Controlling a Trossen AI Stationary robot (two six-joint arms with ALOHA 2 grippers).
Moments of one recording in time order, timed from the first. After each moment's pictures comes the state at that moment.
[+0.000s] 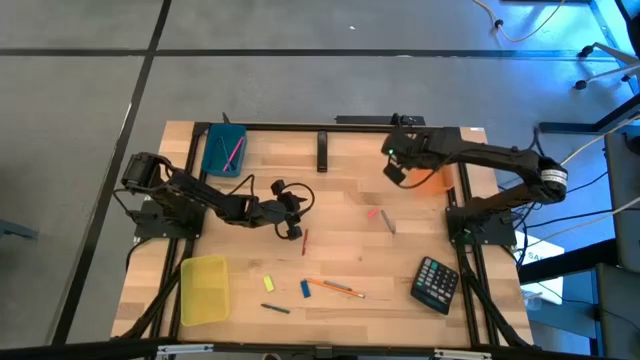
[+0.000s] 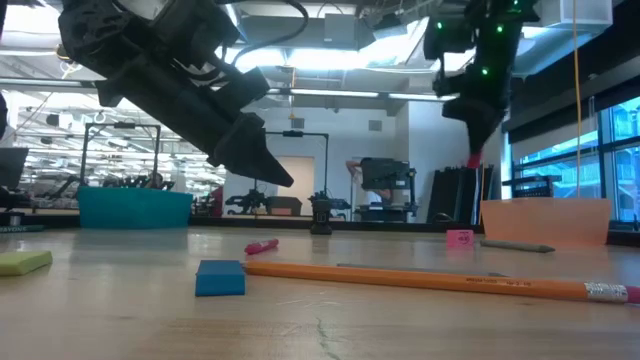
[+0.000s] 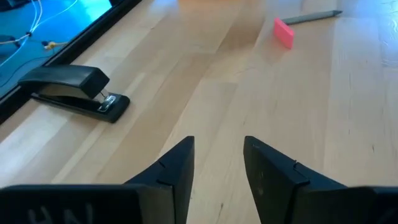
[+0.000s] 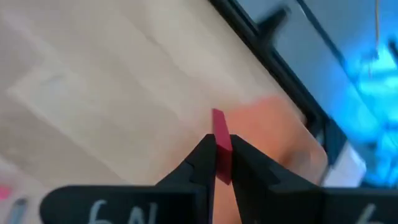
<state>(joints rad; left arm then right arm) -0.10 1.61 0.58 0.46 -0.53 -0.16 -0.41 1.36 1.07 -1.05 0.52 0.34</state>
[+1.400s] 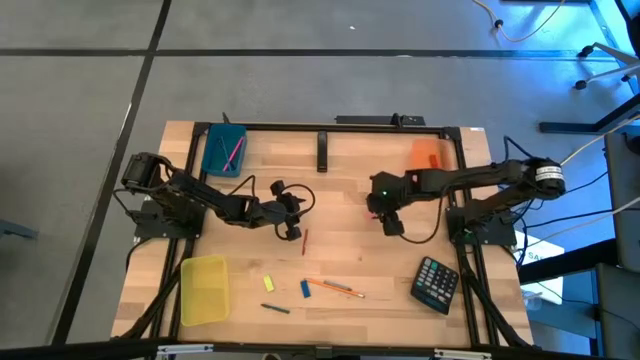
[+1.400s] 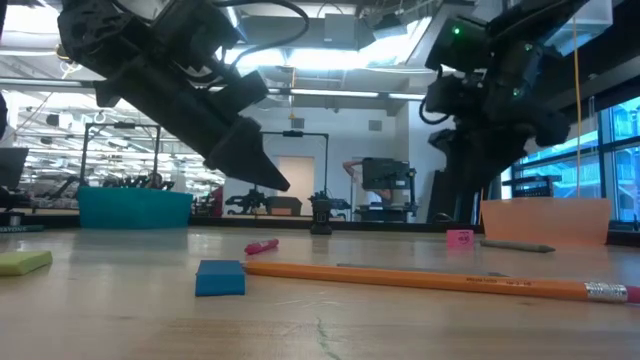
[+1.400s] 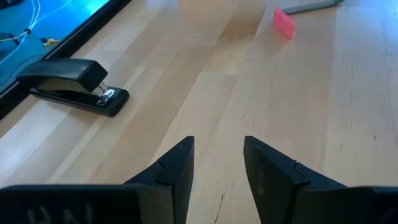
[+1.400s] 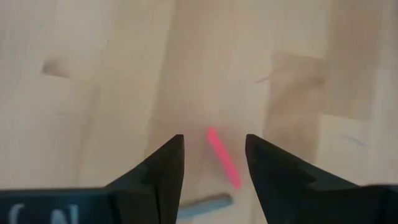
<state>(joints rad) -0.10 1.61 0.58 0.44 -0.53 -0.16 -0.12 1.39 0.75 -0.45 -0.09 -0.28</state>
